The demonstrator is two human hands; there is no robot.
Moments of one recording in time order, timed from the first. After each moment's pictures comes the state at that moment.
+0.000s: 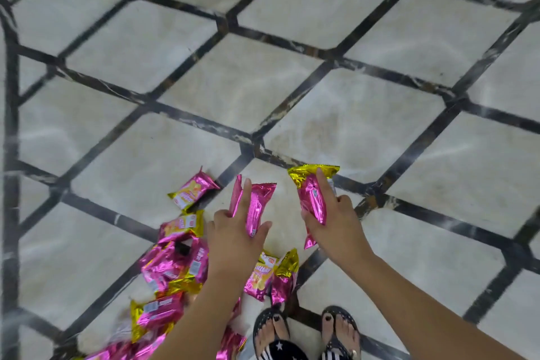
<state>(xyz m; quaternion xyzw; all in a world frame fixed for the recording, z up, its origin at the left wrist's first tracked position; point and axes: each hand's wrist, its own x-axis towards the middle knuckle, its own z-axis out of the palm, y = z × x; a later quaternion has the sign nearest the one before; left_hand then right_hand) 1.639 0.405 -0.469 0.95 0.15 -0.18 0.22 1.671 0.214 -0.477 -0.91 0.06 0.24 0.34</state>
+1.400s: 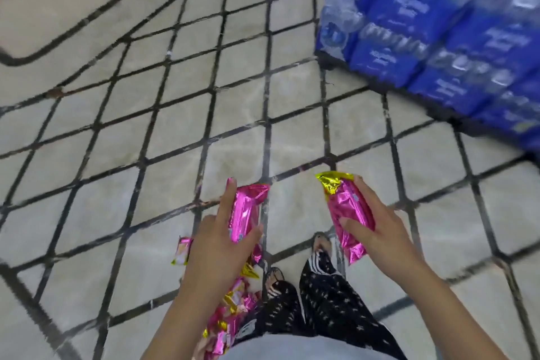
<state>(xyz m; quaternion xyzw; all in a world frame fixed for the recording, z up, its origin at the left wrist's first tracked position) 1.451 0.324 0.096 0.90 -0.23 -0.20 0.30 1.288 0.107 0.089 -0.78 0.36 -0.02 0.51</state>
